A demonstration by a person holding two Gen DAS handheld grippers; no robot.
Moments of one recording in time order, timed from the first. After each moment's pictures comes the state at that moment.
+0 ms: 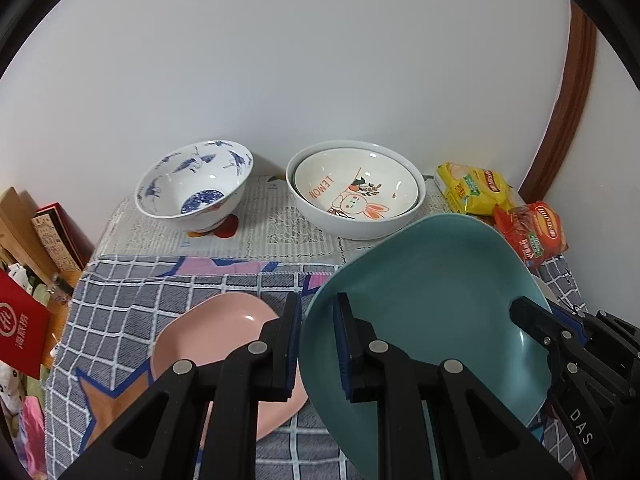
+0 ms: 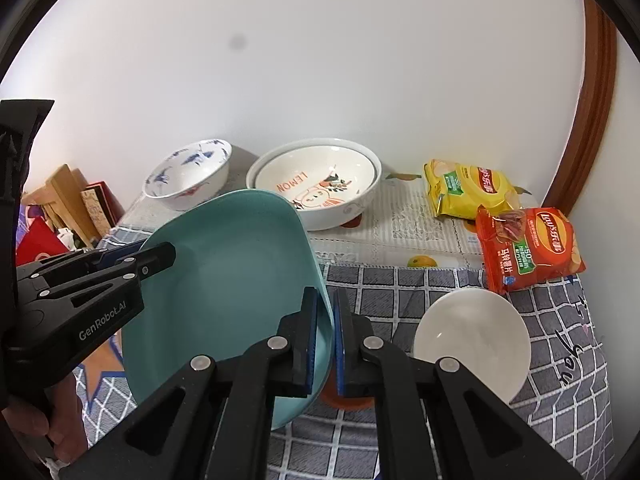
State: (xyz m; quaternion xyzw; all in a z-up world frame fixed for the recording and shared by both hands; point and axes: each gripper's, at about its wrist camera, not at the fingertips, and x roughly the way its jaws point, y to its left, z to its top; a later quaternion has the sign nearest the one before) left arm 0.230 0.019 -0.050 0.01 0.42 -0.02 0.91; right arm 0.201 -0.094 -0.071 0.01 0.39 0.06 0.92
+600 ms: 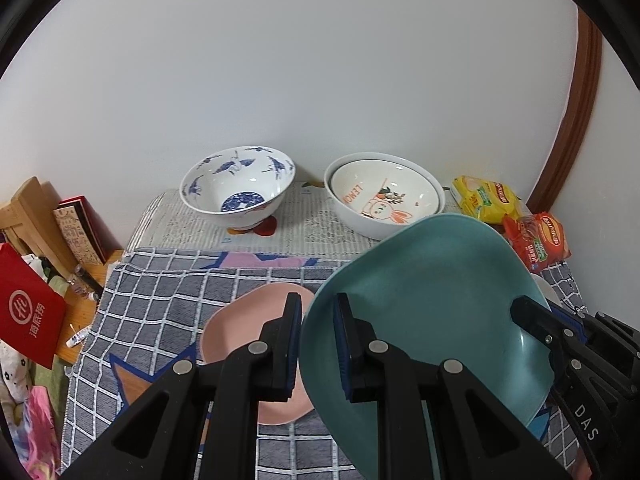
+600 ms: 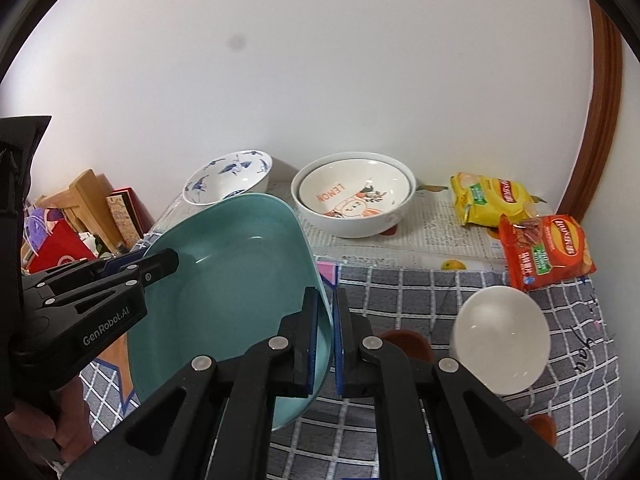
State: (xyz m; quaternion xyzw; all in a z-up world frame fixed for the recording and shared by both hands) left arm 0.201 0.057 -0.033 0.00 0.41 0.00 0.91; right arm 0.177 -0.061 -0.055 0.02 0.37 0.09 0.92
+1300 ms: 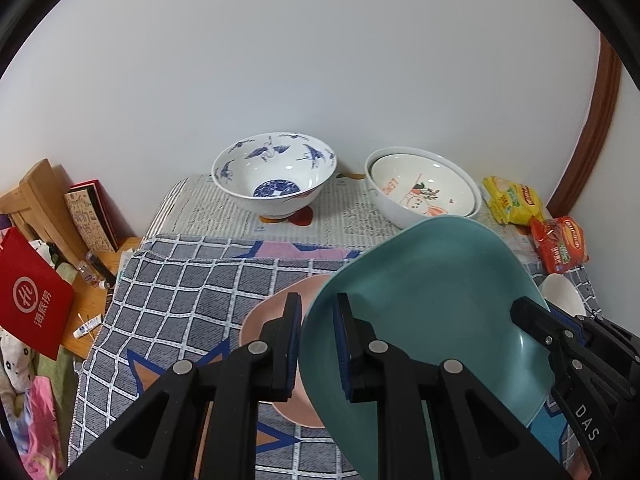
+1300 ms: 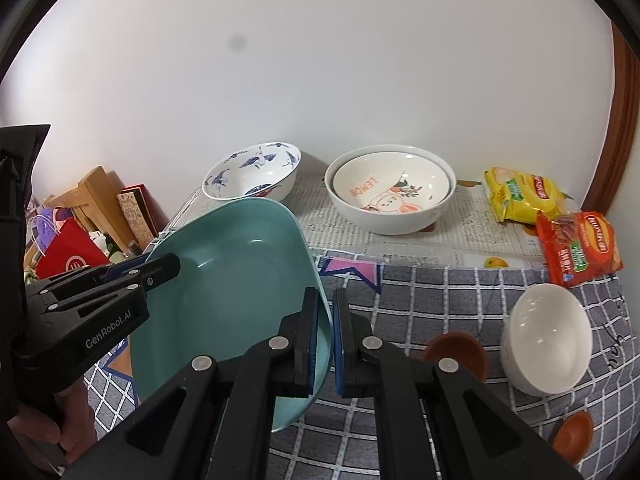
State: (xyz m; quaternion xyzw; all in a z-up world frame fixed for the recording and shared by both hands) left arm 0.206 0.101 -0.050 -0.02 0.41 0.03 0.91; right arm 0.192 -0.019 -0.072 0.03 0.38 0.11 0.92
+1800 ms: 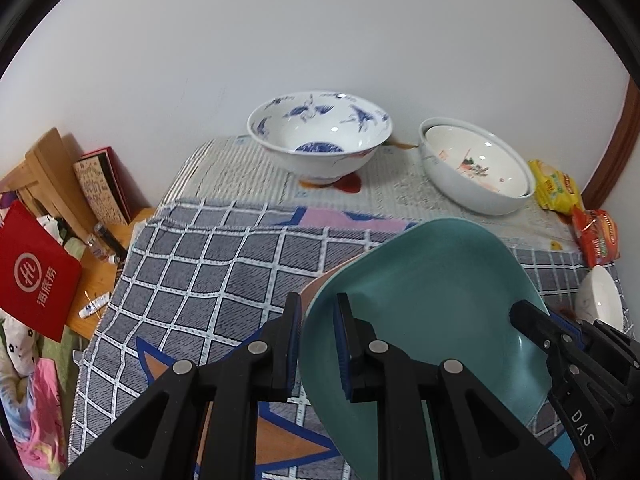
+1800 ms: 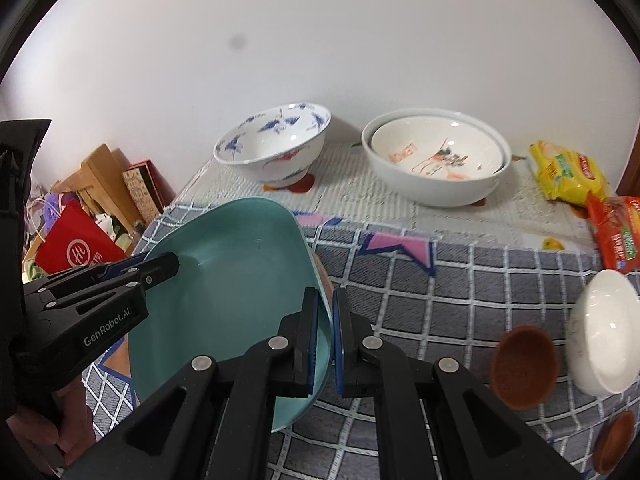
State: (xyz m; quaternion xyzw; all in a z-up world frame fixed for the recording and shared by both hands) left arm 0.225 0.147 -0.098 -0.02 0.45 0.06 0.89; right arm 0.223 0.024 -0.122 0.03 0.42 0.14 0.90
